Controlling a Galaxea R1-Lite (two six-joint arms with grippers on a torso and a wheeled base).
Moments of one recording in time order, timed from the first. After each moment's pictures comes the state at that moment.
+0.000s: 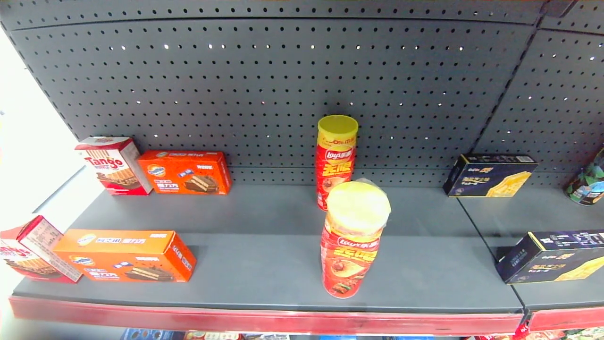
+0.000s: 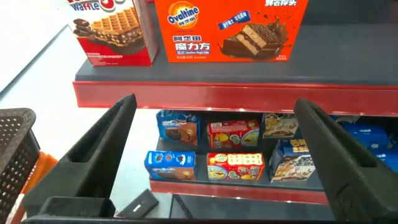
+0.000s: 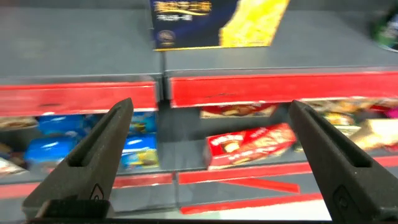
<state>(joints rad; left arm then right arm) 0.00 0.00 0.00 0.00 0.08 0.04 -0.12 0.12 -0.03 0.00 0.00 -0.02</state>
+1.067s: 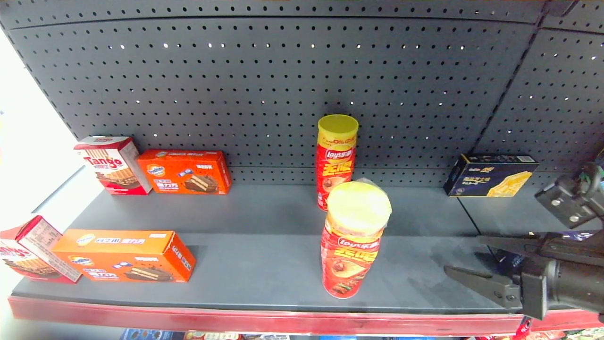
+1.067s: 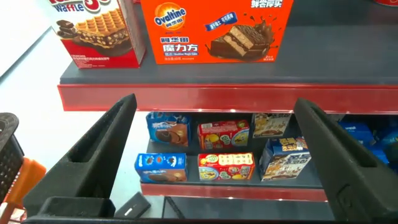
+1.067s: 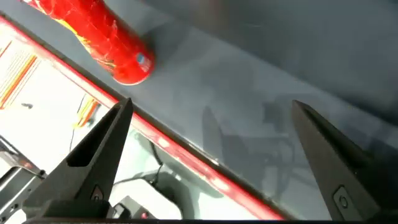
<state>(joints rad) 0.00 0.00 0.00 0.00 0.03 0.02 0.48 1.20 -0.59 -0.21 0.15 -0.03</state>
